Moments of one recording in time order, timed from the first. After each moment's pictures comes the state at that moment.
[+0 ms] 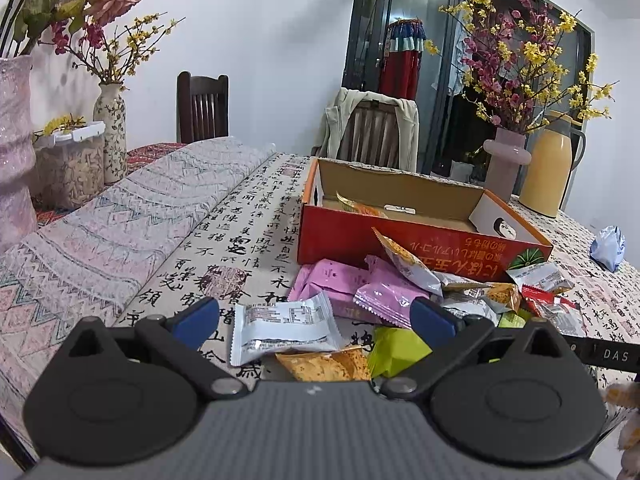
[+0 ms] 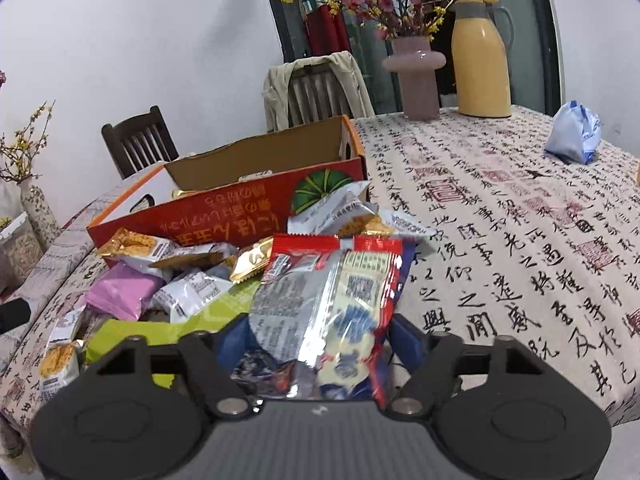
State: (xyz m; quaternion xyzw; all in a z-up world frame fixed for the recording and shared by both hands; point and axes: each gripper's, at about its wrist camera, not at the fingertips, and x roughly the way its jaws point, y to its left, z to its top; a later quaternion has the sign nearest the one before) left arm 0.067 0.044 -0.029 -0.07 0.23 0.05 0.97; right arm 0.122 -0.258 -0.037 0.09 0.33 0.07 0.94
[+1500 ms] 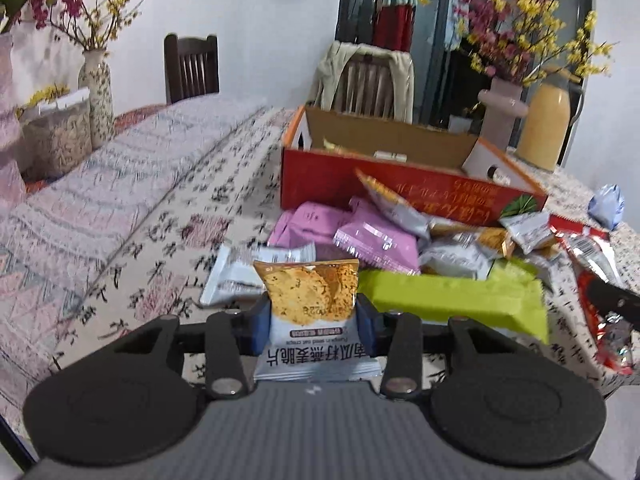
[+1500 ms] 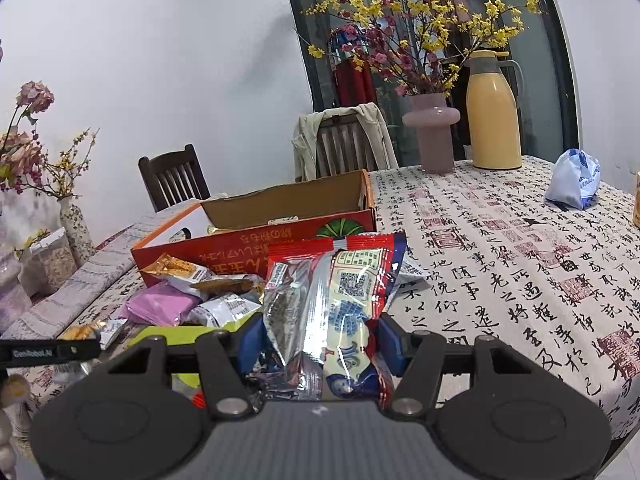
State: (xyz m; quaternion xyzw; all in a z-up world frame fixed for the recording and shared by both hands) left arm 0.069 0.026 -0.040 -0.05 0.30 0.04 0.95; right arm 0.072 -0.274 -0.016 0.08 0.24 0.10 0.96
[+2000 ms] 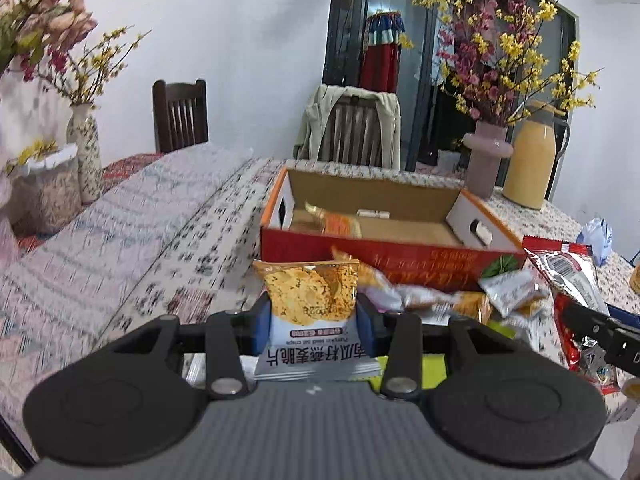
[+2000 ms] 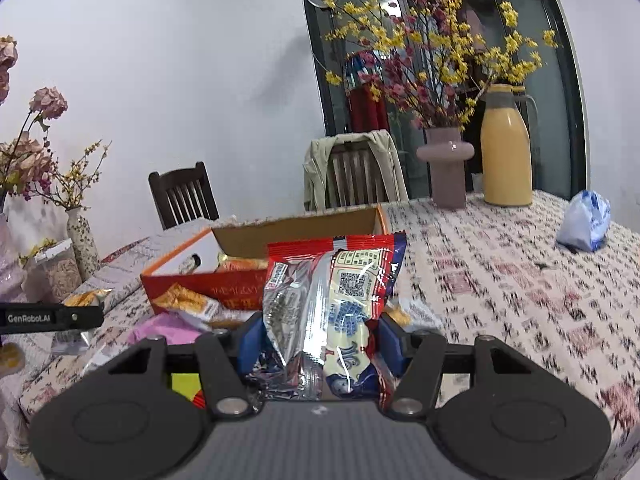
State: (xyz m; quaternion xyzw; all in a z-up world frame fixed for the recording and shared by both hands) left arm 0.088 0.013 0.000 -0.05 0.24 0.03 0.97; right arm 0.087 -0.263 0.009 0.06 0.20 0.11 0.97
